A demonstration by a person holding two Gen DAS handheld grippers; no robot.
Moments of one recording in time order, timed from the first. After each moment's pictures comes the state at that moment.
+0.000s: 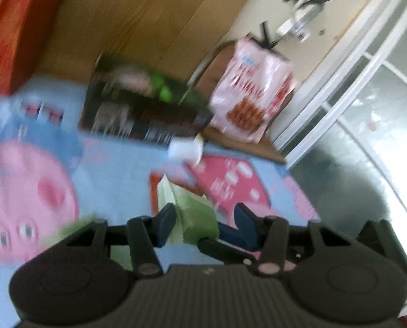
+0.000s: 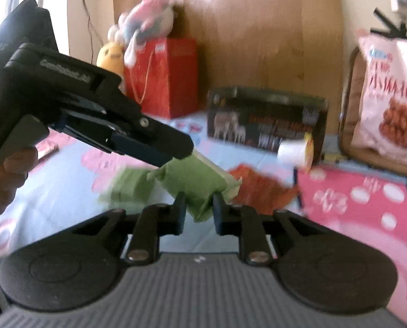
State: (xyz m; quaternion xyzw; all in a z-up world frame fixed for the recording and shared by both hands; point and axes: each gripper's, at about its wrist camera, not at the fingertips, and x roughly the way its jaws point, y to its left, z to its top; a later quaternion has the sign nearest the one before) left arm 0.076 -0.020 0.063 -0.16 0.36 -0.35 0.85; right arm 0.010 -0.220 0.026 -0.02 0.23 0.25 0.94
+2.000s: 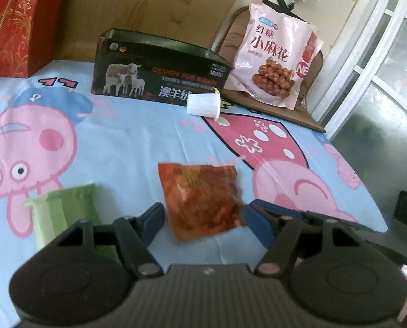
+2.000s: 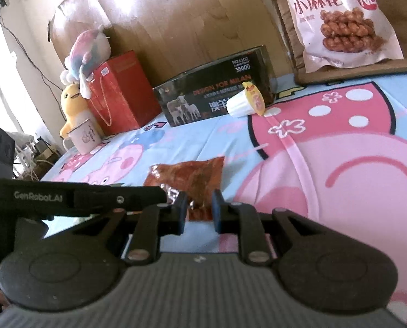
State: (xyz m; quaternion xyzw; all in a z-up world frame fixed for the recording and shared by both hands) left arm 0.025 -0.070 0.009 -0.09 0.38 -0.26 0.88; right arm -0.012 -0.282 -0.012 0.18 0.30 0.20 0.92
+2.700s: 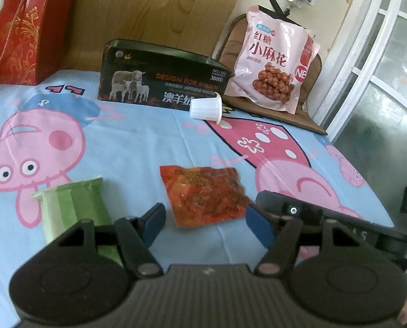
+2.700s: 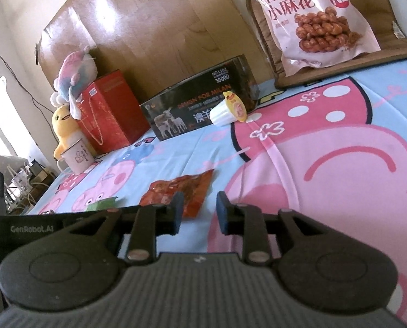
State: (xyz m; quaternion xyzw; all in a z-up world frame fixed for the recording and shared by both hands) left arm 0.010 -0.068 0.005 -0.08 0.36 -0.25 0.90; right arm -0.018 -0.292 -0.016 0.21 0.28 0.17 0.92
